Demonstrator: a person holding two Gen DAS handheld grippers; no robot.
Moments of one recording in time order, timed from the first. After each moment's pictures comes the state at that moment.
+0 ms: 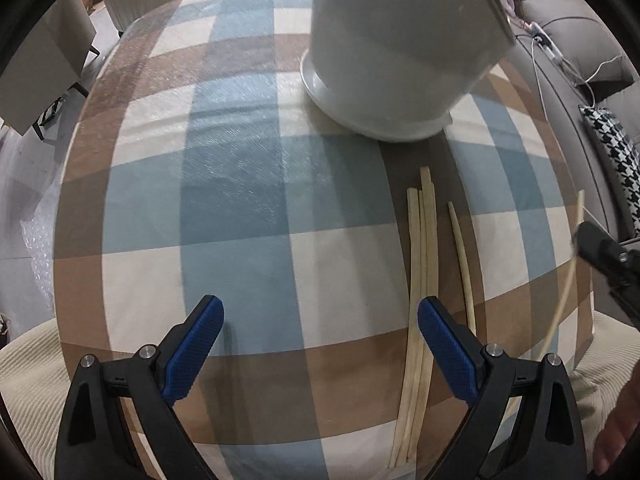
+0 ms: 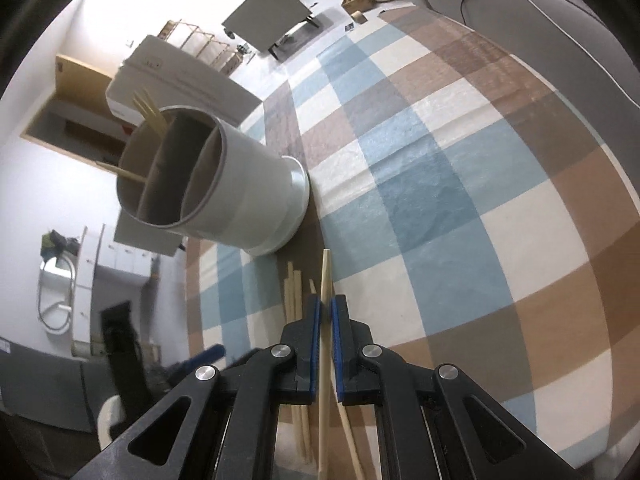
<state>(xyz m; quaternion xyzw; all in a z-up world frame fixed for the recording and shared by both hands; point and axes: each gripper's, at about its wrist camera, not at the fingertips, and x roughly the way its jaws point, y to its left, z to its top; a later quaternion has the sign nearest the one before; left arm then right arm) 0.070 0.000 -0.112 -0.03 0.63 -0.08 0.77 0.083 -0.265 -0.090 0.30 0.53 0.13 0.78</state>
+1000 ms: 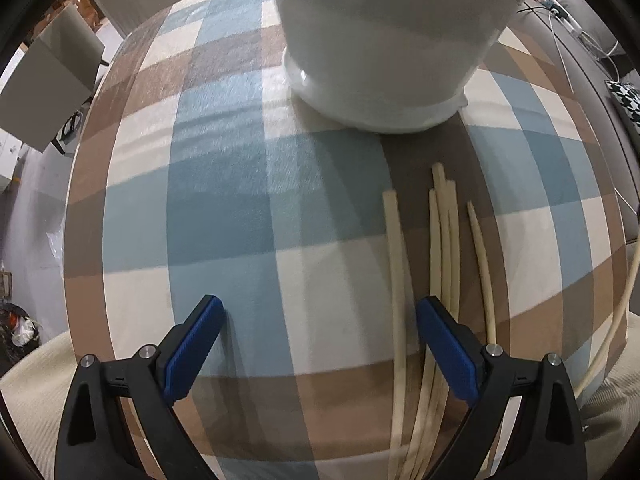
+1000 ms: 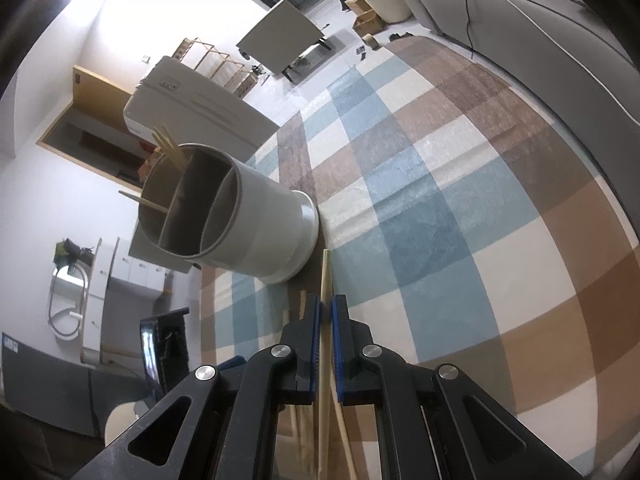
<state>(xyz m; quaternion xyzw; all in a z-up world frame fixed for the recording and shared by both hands) 0.090 -0.025 -0.129 0.03 0.64 -0.03 0.77 0.088 -0.277 -0.079 0.31 0.49 0.15 0.80</state>
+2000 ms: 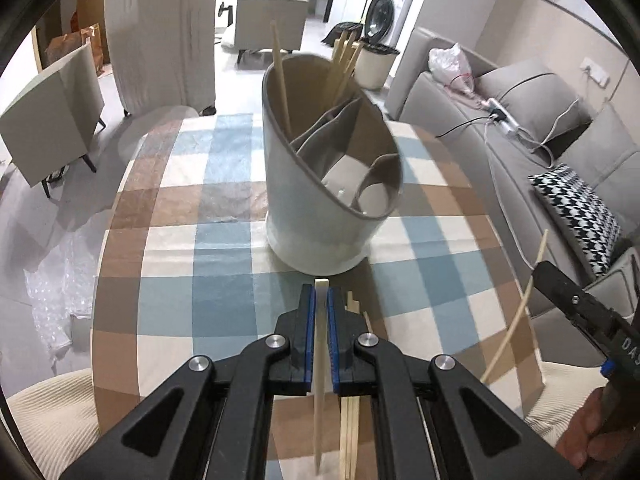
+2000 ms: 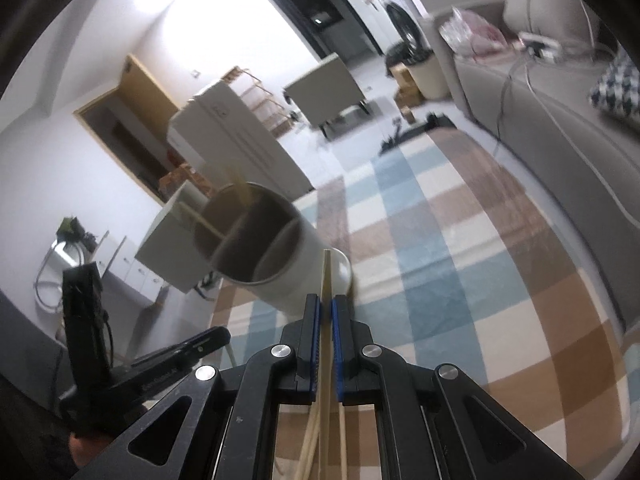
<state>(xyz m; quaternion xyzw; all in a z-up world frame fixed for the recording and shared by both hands) 0.074 -0.016 -0.032 -0.06 0.48 -0.10 0.87 0.059 -0.259 -0.022 0.23 0.38 0.16 0.88</state>
